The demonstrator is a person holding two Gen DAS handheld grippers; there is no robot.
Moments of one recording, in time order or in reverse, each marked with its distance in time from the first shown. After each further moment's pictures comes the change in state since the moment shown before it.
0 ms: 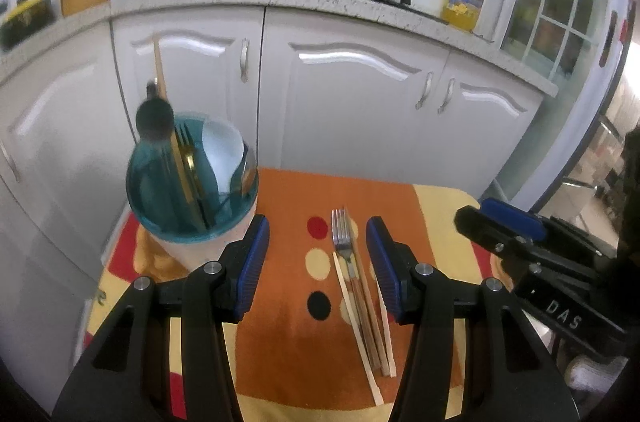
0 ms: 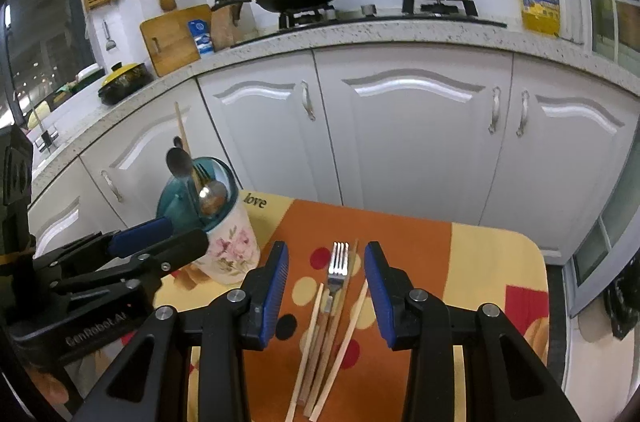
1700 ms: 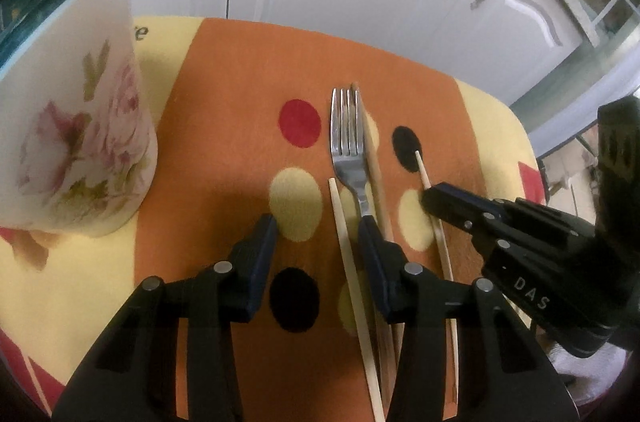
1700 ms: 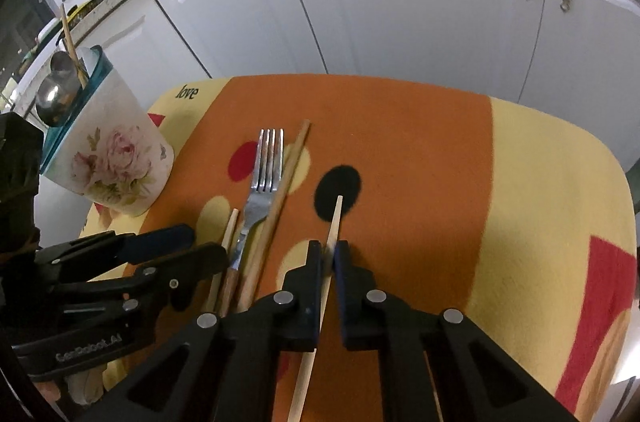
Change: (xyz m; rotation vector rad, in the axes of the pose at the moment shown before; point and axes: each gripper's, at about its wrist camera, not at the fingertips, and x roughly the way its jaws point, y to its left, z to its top) left arm 0.154 -0.001 -0.043 -0.057 0.400 -0.057; right arm 0.154 -0.075 -0.053 0.062 0.381 0.070
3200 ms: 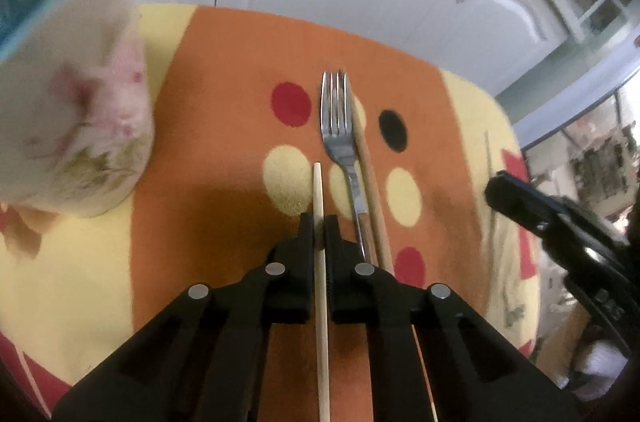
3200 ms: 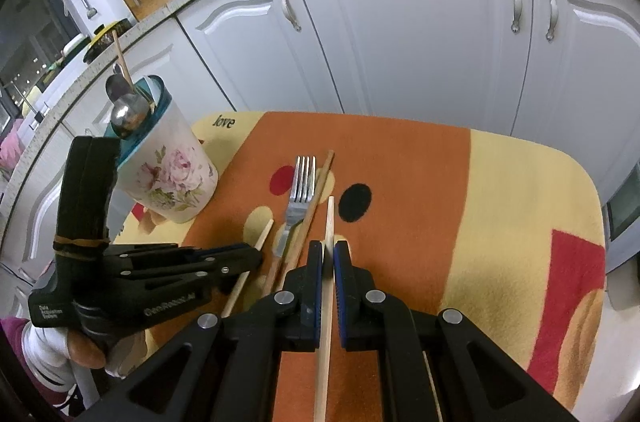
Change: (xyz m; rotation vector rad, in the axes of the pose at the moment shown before) left arm -0.016 0.009 -0.009 -0.008 0.009 -0.092; right arm -0.060 0.016 -0.018 -0.015 -0.123 0.044
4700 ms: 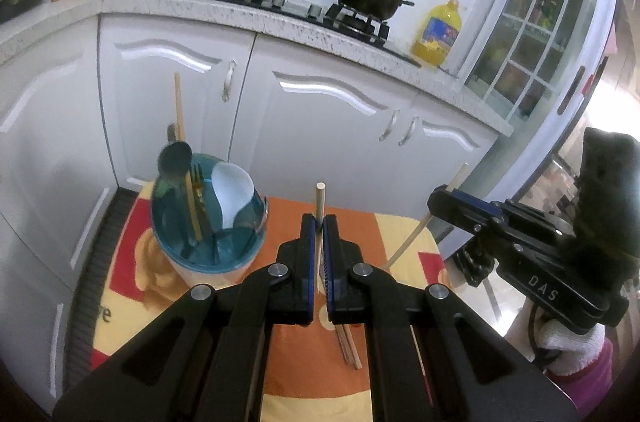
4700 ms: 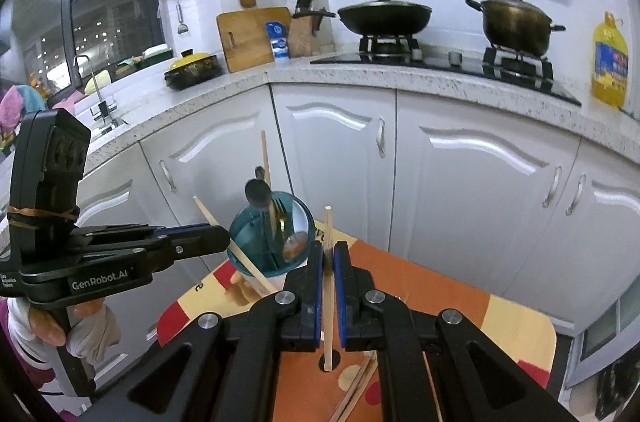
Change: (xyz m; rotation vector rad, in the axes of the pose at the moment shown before) left arm -0.220 0.009 0.008 0.064 -0.442 -0.059; right arm -0.120 0.139 0.060 -0.302 -0.284 0.032
